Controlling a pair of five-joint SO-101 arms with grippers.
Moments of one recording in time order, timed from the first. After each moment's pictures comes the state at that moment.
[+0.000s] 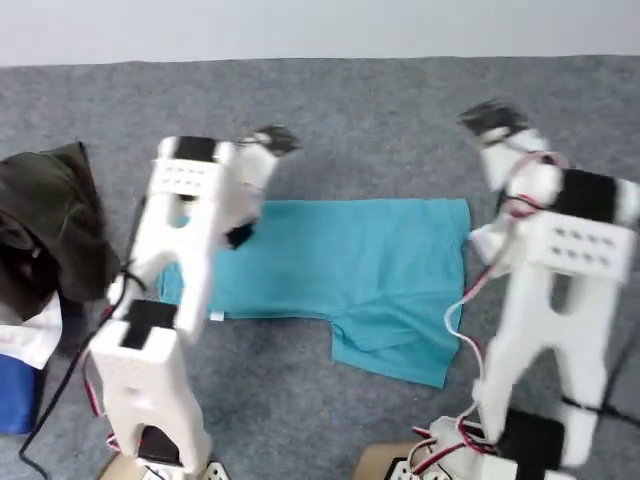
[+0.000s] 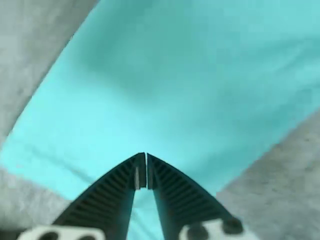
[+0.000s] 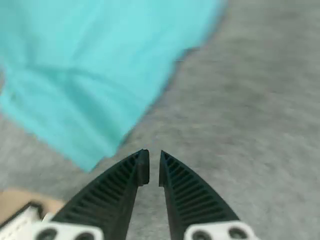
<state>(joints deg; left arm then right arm) 7.6 24.7 -15.1 93.7 -31.3 13.1 -16.4 -5.9 100.5 36.4</state>
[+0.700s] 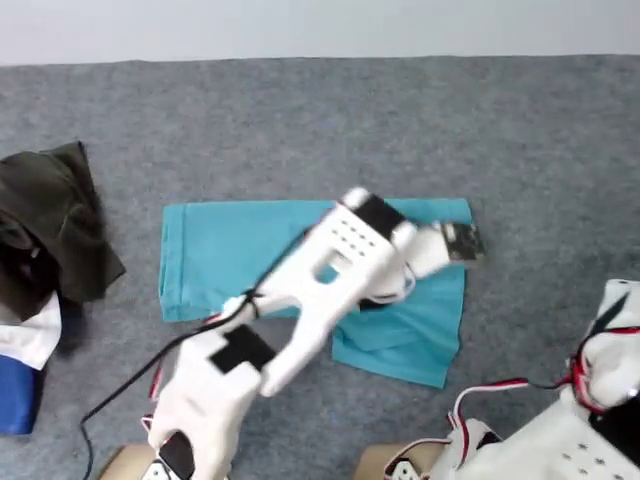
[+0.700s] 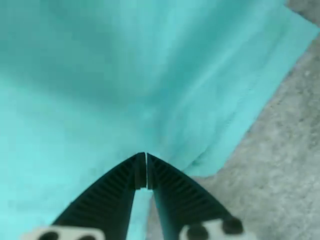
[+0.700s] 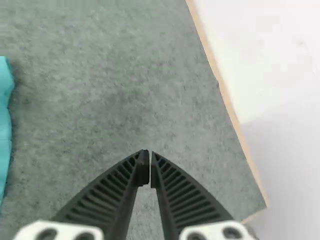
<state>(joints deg) 40.9 34.1 -20.0 93.6 -32.7 43.0 -43.4 -12.9 100.5 36.4</state>
